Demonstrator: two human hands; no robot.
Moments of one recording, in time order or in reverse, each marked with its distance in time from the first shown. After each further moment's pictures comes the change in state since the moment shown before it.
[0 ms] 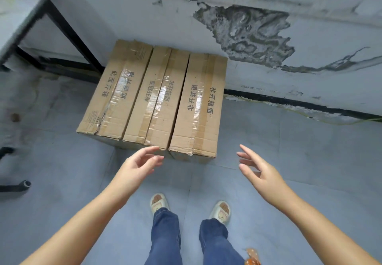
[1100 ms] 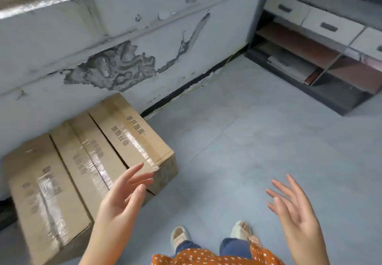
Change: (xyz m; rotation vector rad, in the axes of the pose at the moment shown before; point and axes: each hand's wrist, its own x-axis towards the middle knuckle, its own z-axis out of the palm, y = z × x) left_hand -0.093 0.037 -0.066 0.305 -0.645 0.597; right_hand -0.271 -0.055 0.223 0.621 1.433 0.044
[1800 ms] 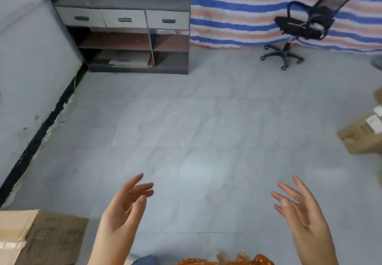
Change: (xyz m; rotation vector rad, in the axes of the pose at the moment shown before) left_hand -0.176 0.026 0.282 0.025 -0.725 0.188; right_hand -0.250 0.031 -0.317 -0.009 0.812 0.093
